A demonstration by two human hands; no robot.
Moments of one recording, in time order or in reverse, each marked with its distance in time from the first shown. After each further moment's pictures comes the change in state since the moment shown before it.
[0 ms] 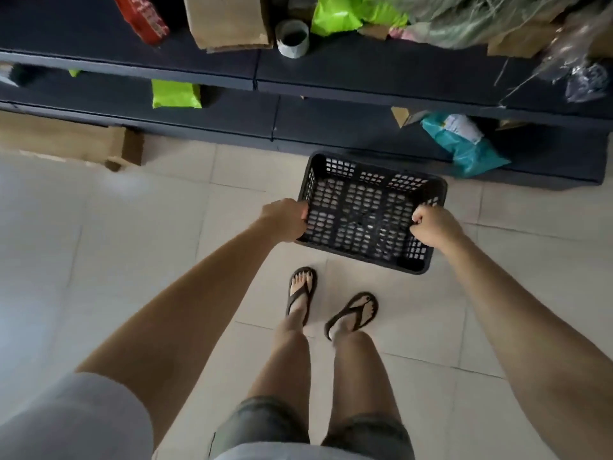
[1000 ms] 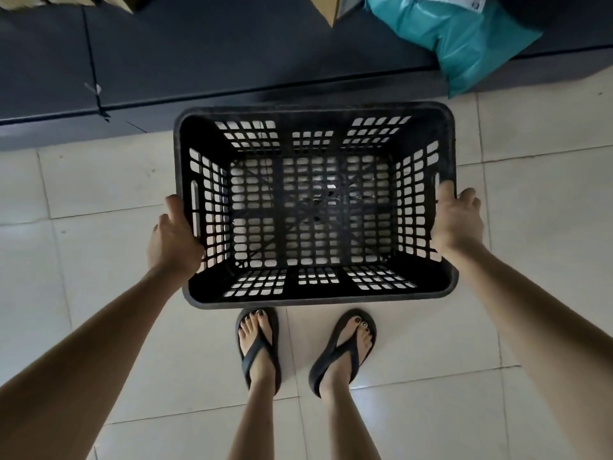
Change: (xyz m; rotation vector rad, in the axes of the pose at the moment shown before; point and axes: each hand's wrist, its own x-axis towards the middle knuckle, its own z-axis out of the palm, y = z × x) left_hand 0.317 -0.044 0.223 -0.188 0.318 -0.219; right_hand 0.241 0.151 0.210 0.061 0.293 0.373
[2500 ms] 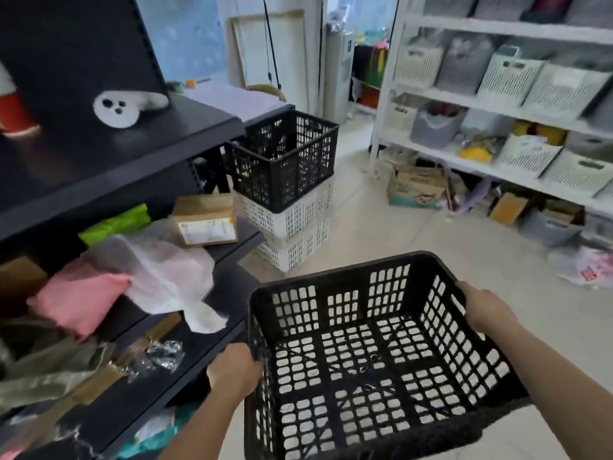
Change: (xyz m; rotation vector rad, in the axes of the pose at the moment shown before) left_hand -0.370 0.727 -0.305 0.373 -0.019 0.719; right_hand -0.119 0.668 -0.525 0.324 0.265 0.610
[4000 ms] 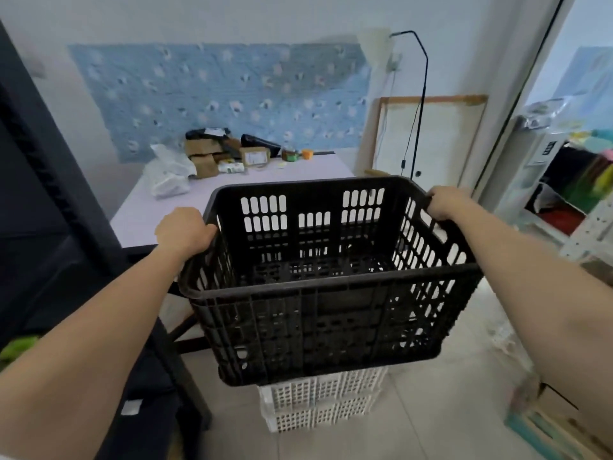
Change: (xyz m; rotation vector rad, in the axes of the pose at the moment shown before) left_hand 0.492 0.285 -0.481 -0.132 0.673 -0.539; right_hand 0.768 -0.448 -0.442 0.011 0.185 -0.744
